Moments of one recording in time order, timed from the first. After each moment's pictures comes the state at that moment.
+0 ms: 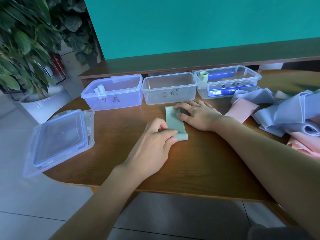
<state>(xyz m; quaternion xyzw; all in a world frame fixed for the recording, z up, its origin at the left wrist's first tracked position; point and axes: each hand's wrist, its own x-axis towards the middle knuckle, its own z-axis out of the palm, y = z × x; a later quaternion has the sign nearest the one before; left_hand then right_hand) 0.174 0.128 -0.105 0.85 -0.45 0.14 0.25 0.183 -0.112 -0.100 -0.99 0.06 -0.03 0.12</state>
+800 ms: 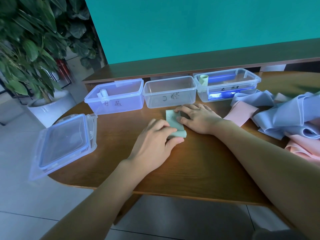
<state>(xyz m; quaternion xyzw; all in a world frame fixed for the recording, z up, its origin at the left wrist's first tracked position) 0.189 0.113 -0.103 0.85 -0.45 0.18 0.22 0.181 -0.111 -0.099 -0.99 0.06 -0.03 0.12</state>
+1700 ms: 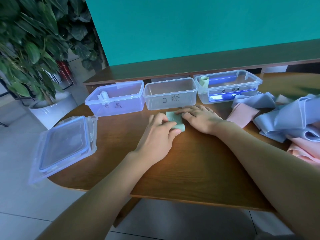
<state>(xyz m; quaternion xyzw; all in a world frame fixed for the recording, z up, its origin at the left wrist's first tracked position) 0.213 0.090 -0.109 0.86 -0.42 0.18 0.22 0.175 -0.109 -0.090 -0.97 0.08 -0.03 0.22</state>
